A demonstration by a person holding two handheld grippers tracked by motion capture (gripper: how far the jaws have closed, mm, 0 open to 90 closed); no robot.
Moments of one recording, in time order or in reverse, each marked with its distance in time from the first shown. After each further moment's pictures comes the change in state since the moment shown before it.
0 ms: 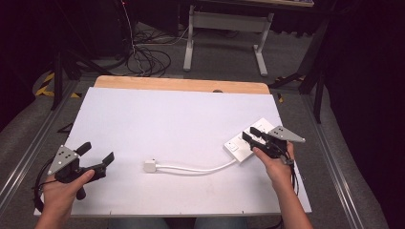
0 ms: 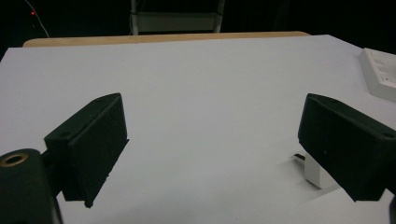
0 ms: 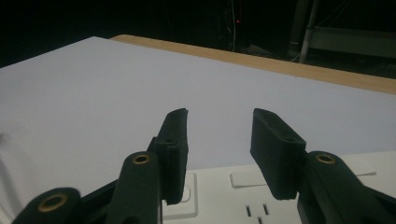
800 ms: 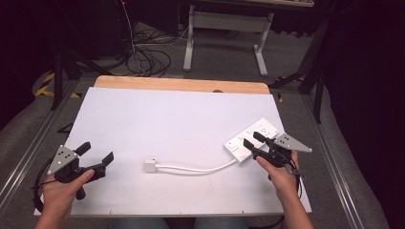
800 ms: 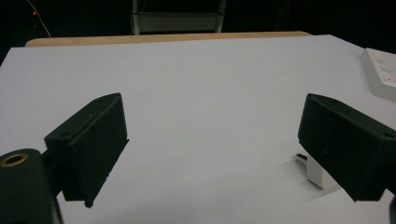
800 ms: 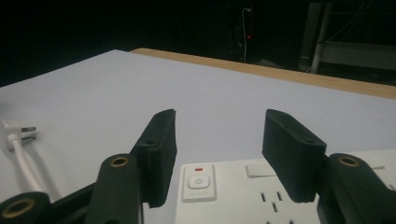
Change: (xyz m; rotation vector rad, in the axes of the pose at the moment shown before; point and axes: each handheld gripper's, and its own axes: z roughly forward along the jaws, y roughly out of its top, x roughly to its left) left arm 0.001 0.000 0.000 0.000 0.005 0.000; right arm 0.006 -0.013 -0.021 -0.063 0.055 -0.003
